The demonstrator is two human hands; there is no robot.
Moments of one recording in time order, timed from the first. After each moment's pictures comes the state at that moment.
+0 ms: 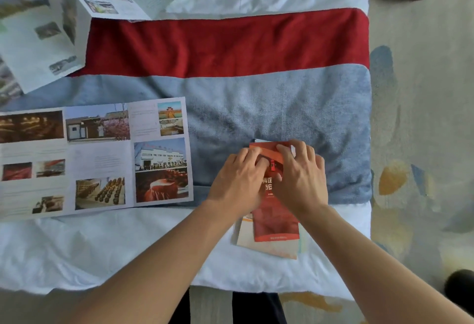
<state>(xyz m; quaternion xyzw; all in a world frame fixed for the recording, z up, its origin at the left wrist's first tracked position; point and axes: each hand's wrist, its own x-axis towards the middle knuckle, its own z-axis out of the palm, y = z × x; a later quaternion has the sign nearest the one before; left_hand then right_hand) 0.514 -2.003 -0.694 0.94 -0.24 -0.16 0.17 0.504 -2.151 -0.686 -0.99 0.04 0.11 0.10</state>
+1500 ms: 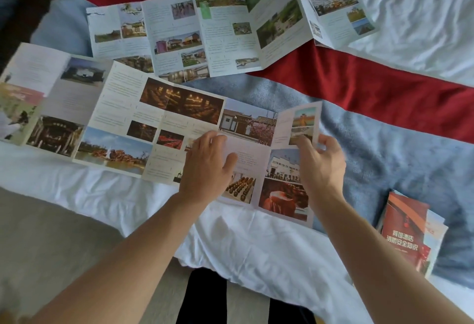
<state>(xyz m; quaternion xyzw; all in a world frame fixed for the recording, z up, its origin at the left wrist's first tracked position) 0.499 -1.663 -0.707 0.95 0.14 -0.08 0.27 0.566 -1.852 -0.650 -0.86 0.27 0.13 0.42</state>
